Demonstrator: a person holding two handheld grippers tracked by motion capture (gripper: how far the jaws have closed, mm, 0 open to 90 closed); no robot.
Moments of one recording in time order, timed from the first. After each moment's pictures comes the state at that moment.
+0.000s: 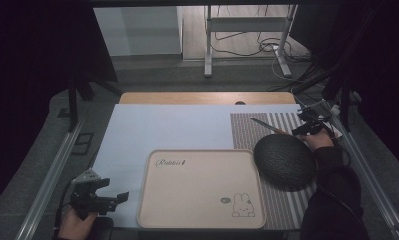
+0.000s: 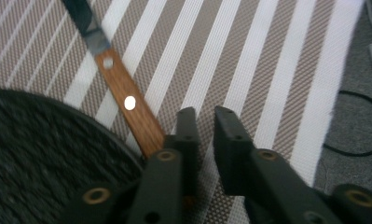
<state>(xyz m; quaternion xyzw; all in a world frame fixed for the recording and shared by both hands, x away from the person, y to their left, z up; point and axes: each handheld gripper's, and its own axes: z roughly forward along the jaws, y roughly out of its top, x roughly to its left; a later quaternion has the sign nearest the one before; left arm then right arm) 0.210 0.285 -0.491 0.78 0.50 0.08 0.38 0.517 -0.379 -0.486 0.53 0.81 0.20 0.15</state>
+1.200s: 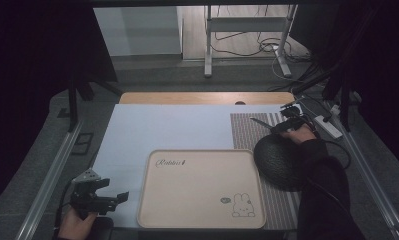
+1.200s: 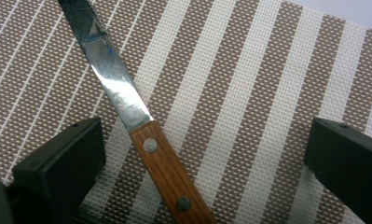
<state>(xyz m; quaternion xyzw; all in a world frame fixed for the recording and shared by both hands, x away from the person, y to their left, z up) 0.211 0.286 -0.492 0.78 0.50 0.08 0.38 0.548 -0.334 -0.508 0.53 0.82 0.18 0.14</state>
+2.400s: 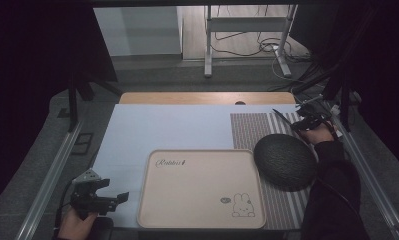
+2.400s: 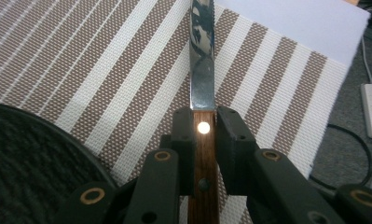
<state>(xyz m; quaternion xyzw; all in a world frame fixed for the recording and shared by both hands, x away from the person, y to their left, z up) 0.211 0.285 -0.492 0.78 0.50 0.08 0.37 0.533 -0.381 -0.481 0.47 0.84 0.21 0.16</state>
